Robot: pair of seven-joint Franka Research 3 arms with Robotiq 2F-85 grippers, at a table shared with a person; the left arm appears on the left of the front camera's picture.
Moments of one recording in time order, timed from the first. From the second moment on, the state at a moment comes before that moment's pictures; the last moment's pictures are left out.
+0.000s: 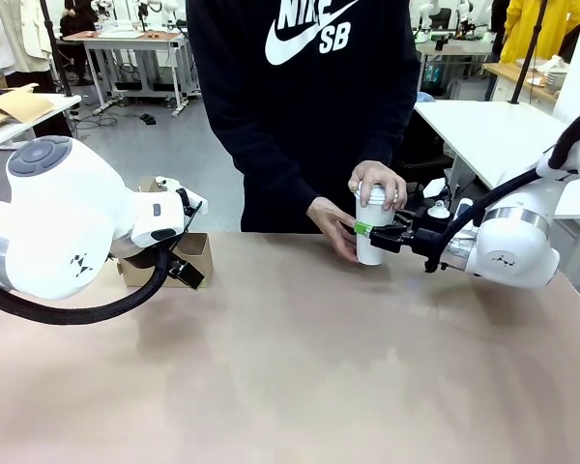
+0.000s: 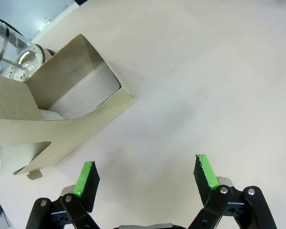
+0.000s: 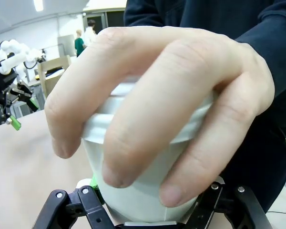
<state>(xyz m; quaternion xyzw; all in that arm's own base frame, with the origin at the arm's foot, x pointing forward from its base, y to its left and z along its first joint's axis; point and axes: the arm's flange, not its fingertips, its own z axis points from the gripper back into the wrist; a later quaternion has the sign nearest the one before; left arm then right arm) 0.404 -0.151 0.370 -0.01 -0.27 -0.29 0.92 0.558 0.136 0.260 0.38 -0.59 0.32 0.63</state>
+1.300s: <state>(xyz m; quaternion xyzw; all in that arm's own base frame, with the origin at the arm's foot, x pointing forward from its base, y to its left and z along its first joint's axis) 0.404 -0.151 0.370 -0.01 -0.27 -0.29 0.92 0.556 0.135 0.259 0.38 -0.59 0.32 0.63</state>
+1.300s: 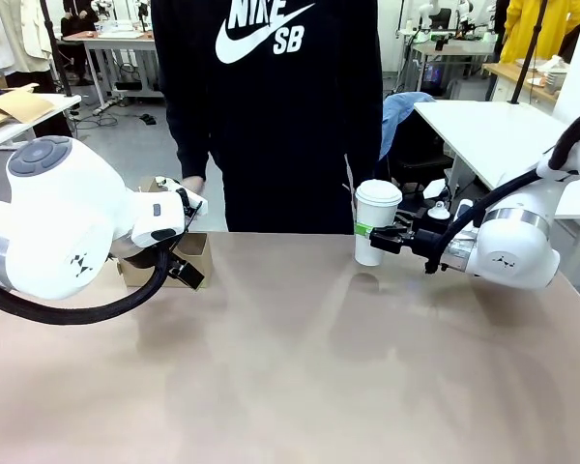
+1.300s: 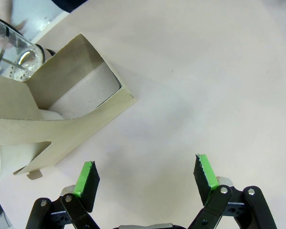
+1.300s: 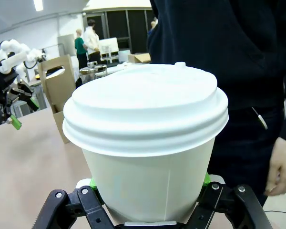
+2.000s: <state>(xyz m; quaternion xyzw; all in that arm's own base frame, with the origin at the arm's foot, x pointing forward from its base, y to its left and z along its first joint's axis) 0.404 -0.152 0.370 -0.01 -0.27 -0.29 0.92 0.550 0.123 0.359 0.41 -0.57 0.36 0.61</state>
